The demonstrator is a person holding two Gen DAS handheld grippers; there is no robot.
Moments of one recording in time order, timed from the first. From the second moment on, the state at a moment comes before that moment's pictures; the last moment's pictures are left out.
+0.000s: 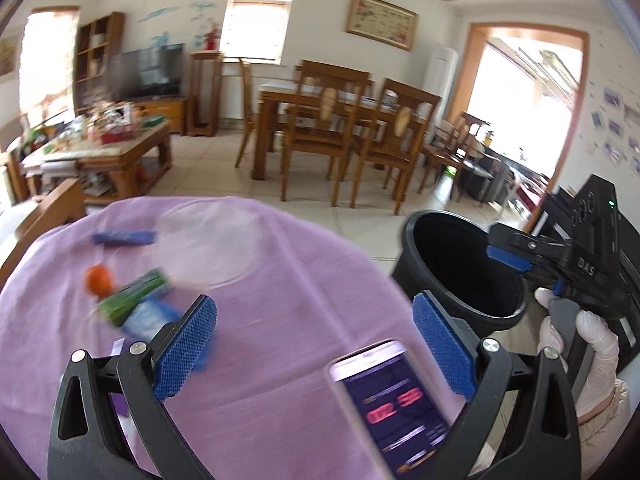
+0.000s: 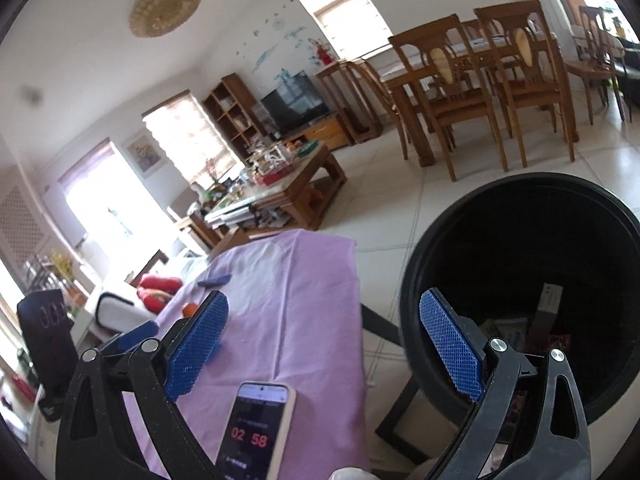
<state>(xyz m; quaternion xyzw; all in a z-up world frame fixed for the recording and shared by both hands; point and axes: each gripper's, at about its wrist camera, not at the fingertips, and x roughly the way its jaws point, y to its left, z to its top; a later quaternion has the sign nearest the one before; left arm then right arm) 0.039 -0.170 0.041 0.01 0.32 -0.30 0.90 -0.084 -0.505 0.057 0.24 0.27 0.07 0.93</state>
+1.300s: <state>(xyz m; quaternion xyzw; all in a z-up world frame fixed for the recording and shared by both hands) 0.091 -0.038 -0.022 0.01 0.36 -0.23 0.90 0.072 -0.218 -0.007 -0.09 0.45 0.20 0.86</state>
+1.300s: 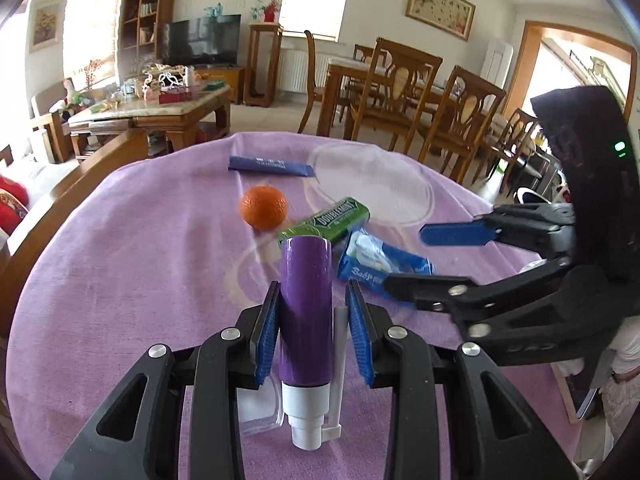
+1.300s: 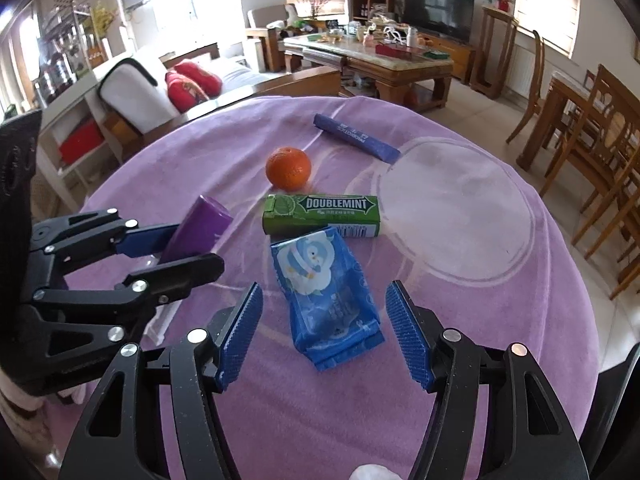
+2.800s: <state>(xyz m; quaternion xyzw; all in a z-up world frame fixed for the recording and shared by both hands) 0.043 -0.226 0.066 0.04 0.27 -0.37 0.89 -0.080 -0.486 0.082 0.17 0.24 0.11 0.95</state>
